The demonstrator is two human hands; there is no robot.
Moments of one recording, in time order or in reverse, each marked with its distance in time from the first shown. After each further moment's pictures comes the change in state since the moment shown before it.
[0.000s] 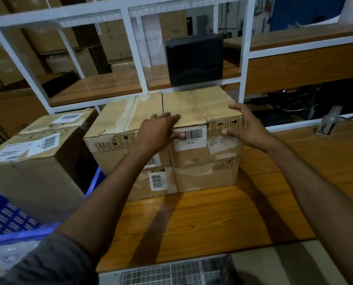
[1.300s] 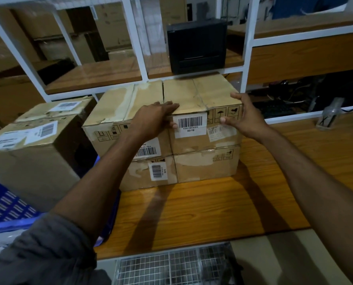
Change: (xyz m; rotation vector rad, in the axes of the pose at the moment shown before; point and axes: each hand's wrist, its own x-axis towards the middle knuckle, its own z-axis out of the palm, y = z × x) left_hand 0.007 -0.030 0.009 -0.028 0.012 0.126; right_hand 0.006 0.005 0.016 -0.034 0.116 0.109
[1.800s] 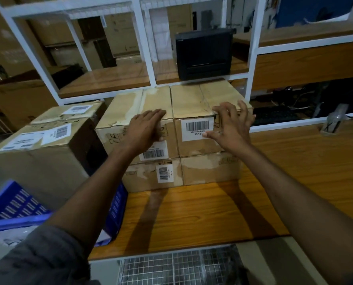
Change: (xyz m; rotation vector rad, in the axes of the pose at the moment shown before) left_hand -0.041 -0.045 0.019 -0.029 0.016 -0.091; right_hand -0.029 -0.033 0.061 -0.574 0.130 -0.224
